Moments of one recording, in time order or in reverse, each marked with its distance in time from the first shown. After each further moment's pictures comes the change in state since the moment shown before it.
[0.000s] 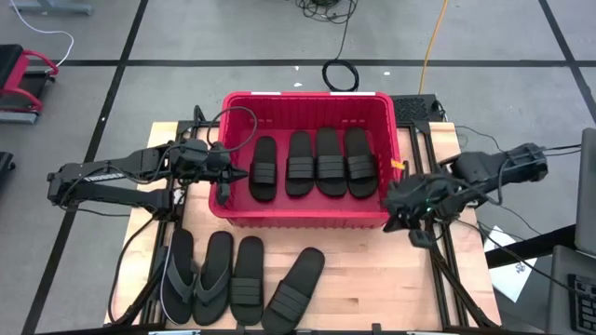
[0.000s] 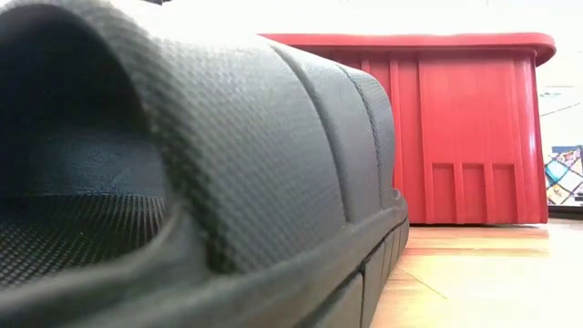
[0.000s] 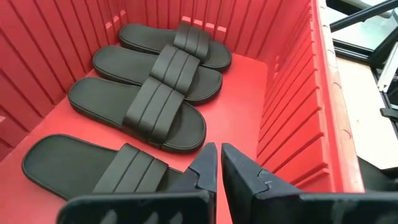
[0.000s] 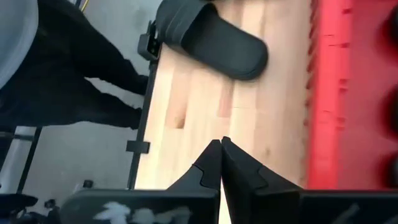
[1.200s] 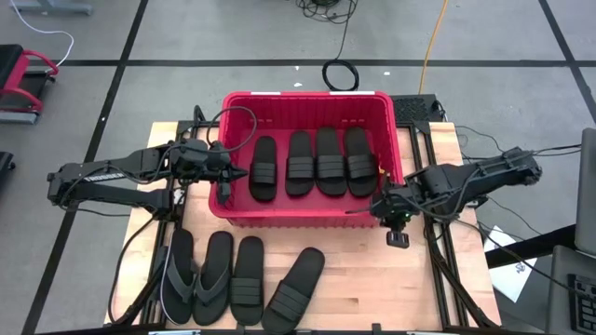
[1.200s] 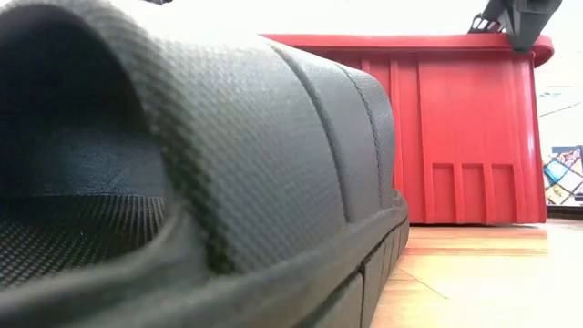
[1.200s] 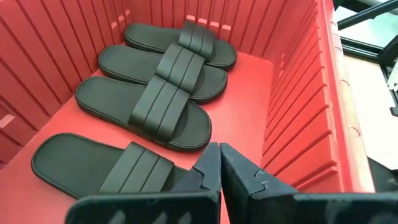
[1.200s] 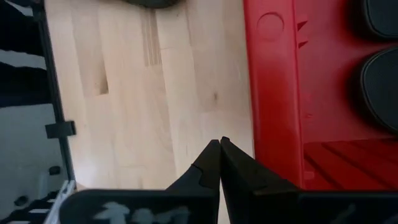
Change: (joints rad) left arm 0.000 0.000 0.000 -0.008 -0.023 0.007; right arm -0.060 0.118 -0.152 -0.113 0.152 0.054
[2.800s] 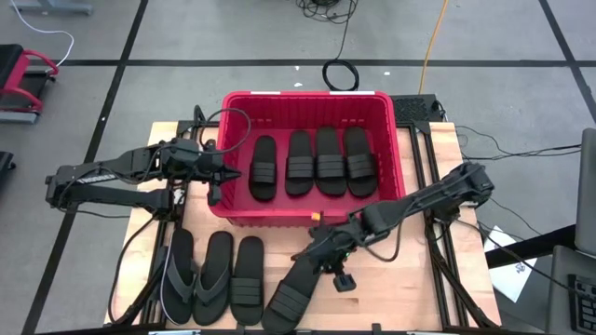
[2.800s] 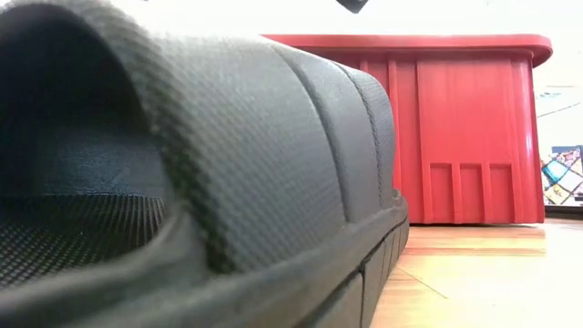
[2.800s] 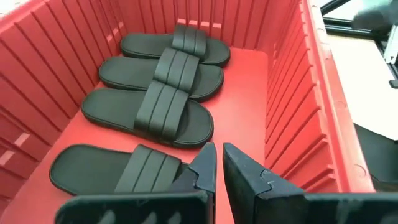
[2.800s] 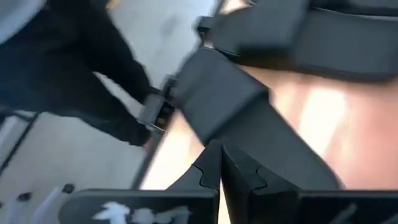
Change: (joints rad) left arm 0.000 -0.070 0.000 -0.062 0.016 0.134; right arm 0.123 0.512 0.299 0.672 -0.211 -0.219
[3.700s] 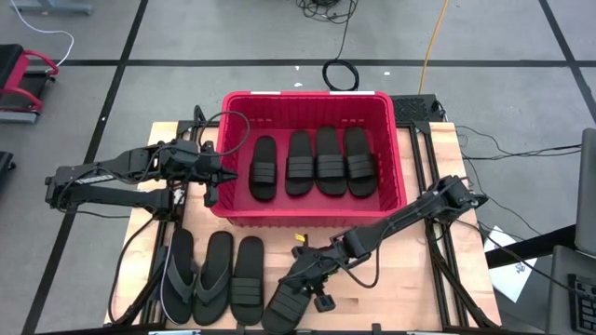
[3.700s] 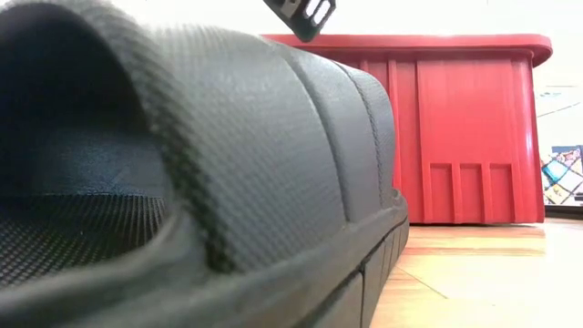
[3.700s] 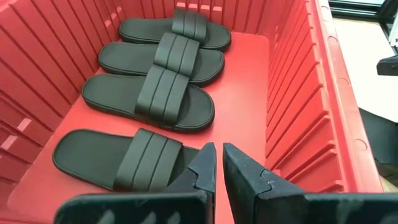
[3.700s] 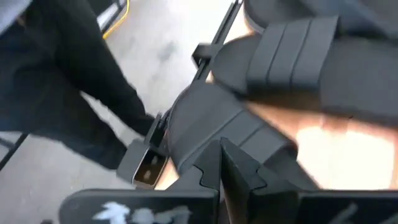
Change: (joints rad) left arm 0.000 -0.019 0.000 -0.072 0.001 0.009; right arm 0.062 0.207 0.000 0.337 0.068 0.054
